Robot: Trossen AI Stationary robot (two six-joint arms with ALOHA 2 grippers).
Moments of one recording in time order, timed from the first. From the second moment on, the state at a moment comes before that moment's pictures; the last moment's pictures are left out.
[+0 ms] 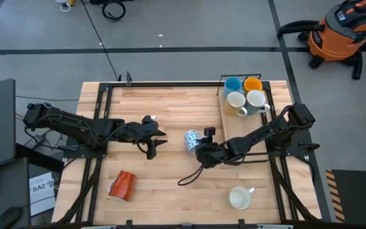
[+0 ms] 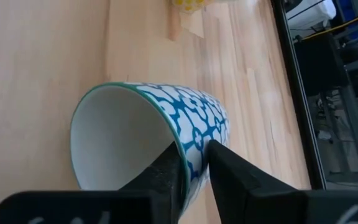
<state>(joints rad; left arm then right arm) -0.15 1.17 0.75 -0.10 -0.27 -0.29 0.33 1.71 0.98 -0.27 0.73 -0.02</state>
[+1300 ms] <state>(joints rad) -0.15 1.17 0.75 -0.10 -0.27 -0.29 0.27 1.68 1.33 -0.68 0.45 -0.01</state>
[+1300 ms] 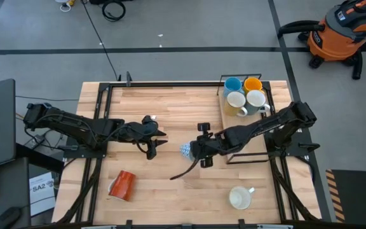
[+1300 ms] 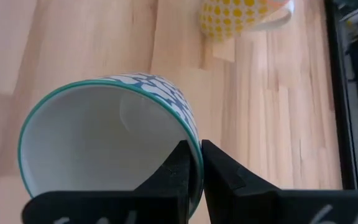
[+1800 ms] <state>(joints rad) -0.15 1.17 0.75 -0.10 -0.27 -0.29 0.26 1.63 1.56 -1.15 0.35 0.03</state>
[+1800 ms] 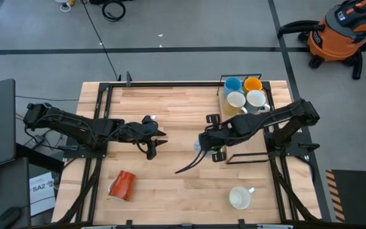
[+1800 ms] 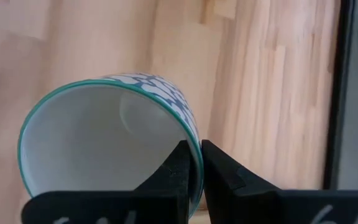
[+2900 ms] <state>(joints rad) -0.15 1.17 0.75 -0.10 -0.27 -0.29 0.04 1.11 1.41 -1.57 0.31 0.04</state>
